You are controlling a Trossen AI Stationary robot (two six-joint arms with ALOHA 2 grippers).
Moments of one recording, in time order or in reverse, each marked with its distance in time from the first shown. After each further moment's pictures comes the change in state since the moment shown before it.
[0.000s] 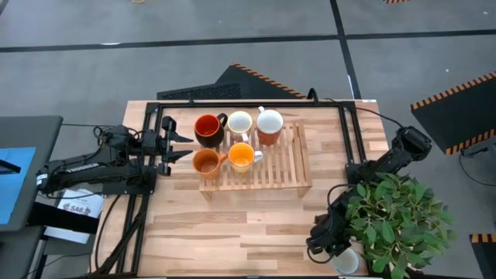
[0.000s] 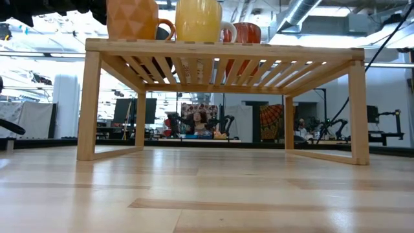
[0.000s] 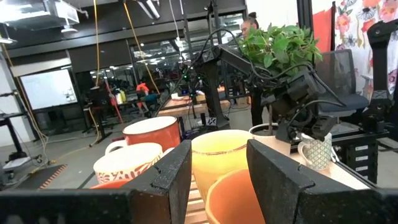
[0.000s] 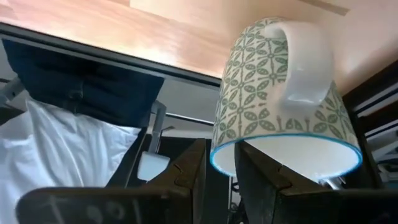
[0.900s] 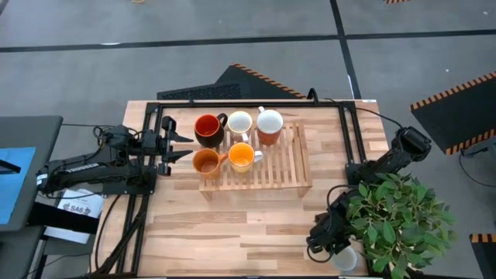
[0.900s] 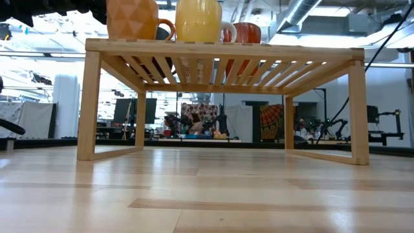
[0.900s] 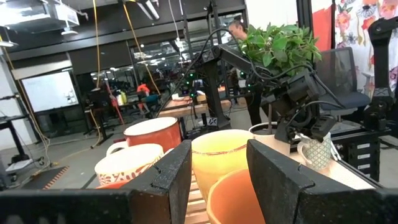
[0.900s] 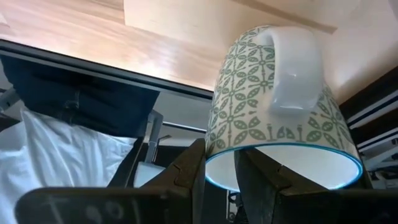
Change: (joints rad) left arm 0.000 0.000 0.000 0.000 0.000 0.015; right arm 0.000 0.007 0.000 -0.056 0.032 -0.025
